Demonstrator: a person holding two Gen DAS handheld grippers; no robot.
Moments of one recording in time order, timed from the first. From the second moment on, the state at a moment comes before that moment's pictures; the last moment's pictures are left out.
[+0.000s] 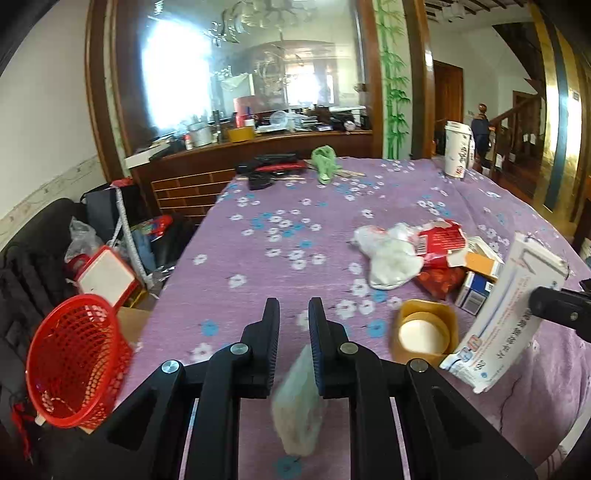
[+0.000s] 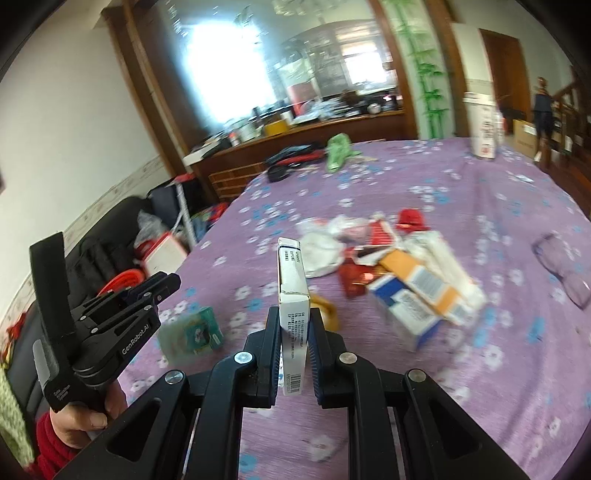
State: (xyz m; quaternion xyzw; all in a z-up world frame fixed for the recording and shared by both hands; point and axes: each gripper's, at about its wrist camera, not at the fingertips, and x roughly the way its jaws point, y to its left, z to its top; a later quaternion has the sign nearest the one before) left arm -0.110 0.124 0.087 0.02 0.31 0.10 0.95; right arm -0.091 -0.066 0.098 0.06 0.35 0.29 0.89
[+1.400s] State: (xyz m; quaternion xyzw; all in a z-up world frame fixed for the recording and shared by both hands) left arm -0.123 0.171 0.010 -0.03 0.44 0.06 0.89; right arm -0.087 -0.020 0.099 0.04 0.37 0.32 0.87
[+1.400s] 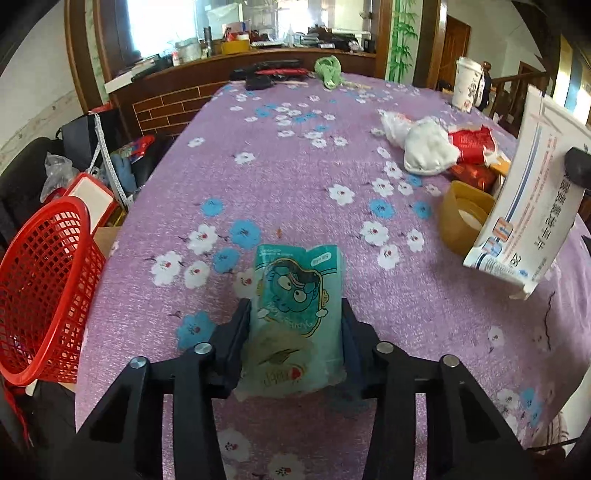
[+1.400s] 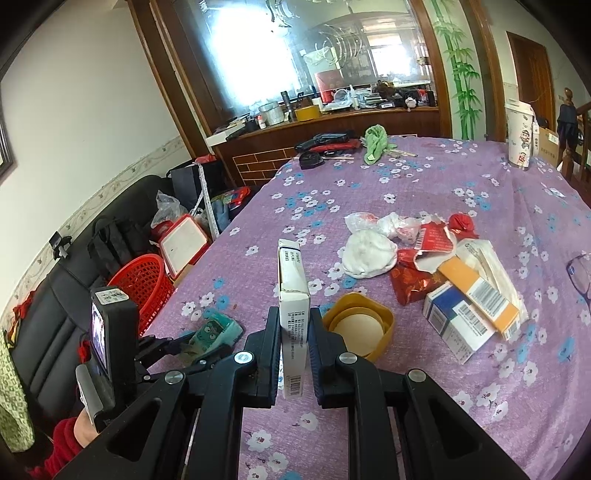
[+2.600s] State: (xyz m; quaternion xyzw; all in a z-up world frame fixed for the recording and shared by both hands) left arm -0.220 0.410 0.073 -0.17 0.32 0.26 0.89; right arm -0.094 0.287 0.128 -0.03 0.38 0.50 0.78
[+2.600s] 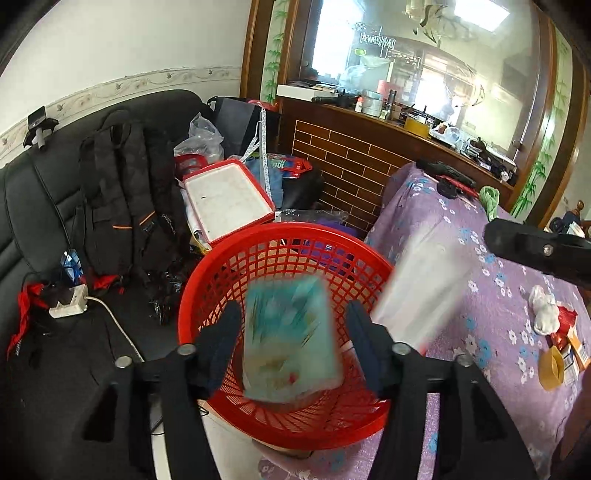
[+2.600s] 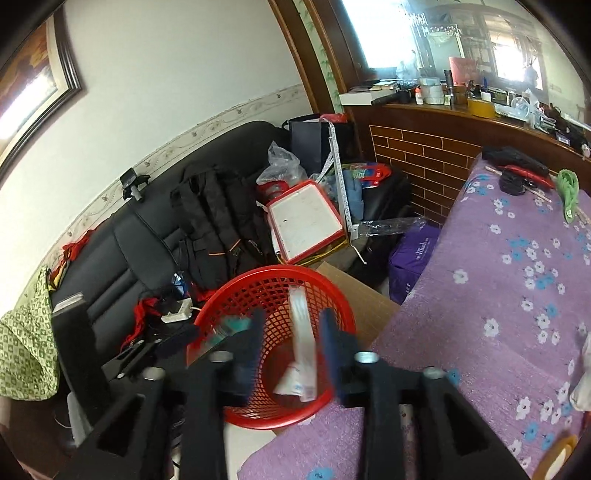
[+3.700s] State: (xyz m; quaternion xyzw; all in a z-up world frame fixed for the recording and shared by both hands) left arm -0.069 0.090 0.057 -0.03 0.42 -0.03 0.90; right arm -0.072 -0.159 0.079 0.11 0.37 0.20 0.90
